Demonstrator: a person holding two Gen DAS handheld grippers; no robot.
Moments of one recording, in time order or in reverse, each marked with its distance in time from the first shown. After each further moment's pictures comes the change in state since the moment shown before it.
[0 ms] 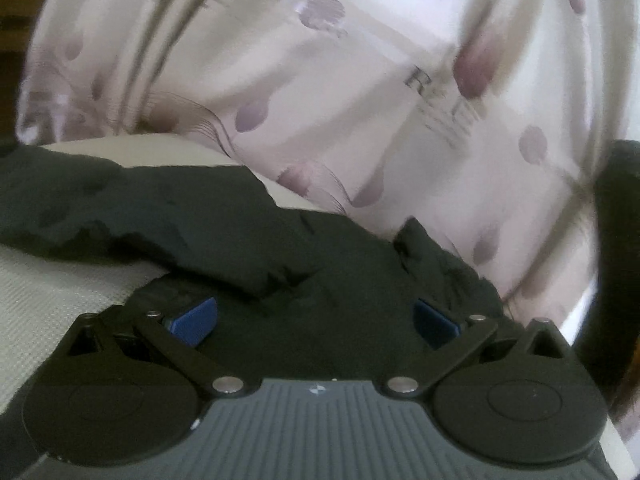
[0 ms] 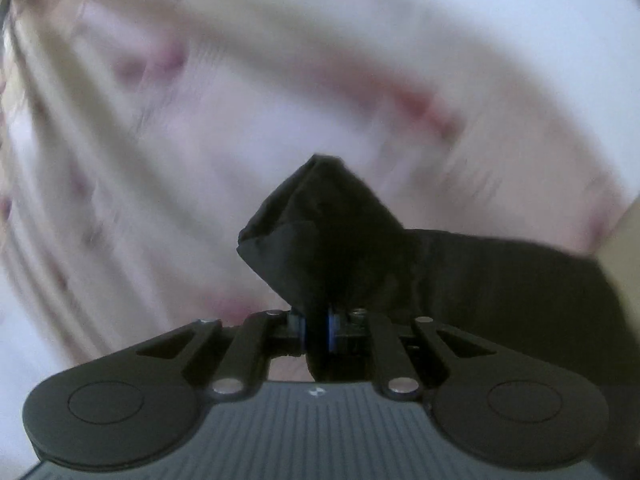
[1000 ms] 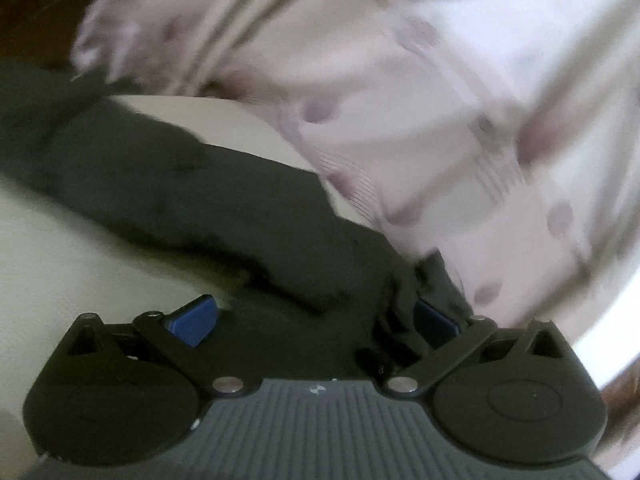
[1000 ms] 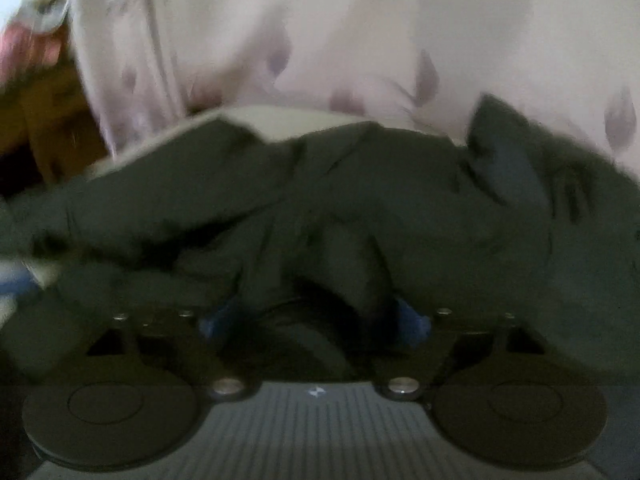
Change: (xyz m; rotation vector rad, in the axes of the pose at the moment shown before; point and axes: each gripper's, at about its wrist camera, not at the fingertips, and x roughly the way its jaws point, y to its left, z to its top) left arm -0.041 0.078 0.055 -0.322 0.123 0.028; right arm 0.145 0.024 -0.292 -0.803 0.628 -0.193
